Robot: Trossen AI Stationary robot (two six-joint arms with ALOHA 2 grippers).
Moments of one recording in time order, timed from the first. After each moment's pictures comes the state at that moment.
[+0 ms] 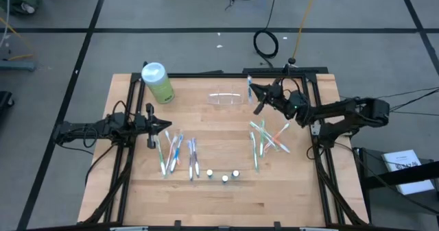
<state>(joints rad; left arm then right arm) 0.00 0.01 0.01 0.05 -0.11 0.13 -0.37 1.37 0.40 1.19 0.17 -0.04</state>
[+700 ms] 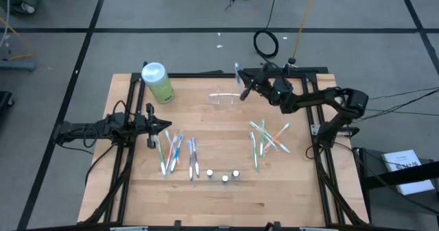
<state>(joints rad) 0.00 0.01 0.01 0.05 -0.11 0.10 -0.49 1.63 0.66 1.18 0.10 -0.07</state>
